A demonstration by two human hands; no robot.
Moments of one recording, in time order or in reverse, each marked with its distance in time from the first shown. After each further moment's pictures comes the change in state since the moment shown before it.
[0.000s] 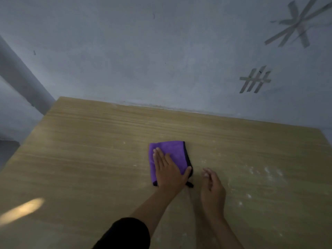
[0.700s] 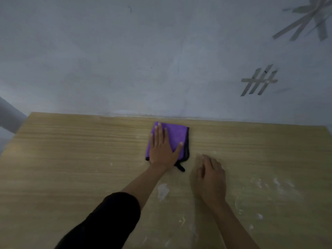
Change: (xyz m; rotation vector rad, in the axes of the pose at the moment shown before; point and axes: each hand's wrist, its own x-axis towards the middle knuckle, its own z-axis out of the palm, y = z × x) left_hand 0.145 0.004 -0.005 -0.090 0.109 0.250; right_hand 0.094 0.002 0.043 -0.573 -0.051 -0.175
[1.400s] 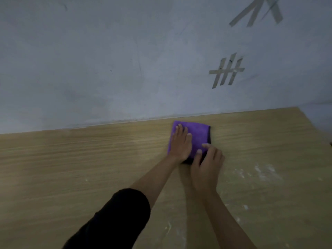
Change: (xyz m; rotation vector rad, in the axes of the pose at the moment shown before) left_hand 0.026 0.117 0.027 -0.460 -0.395 -0.001; right_hand 0.029 0.010 -0.020 0.301 0.327 0.274
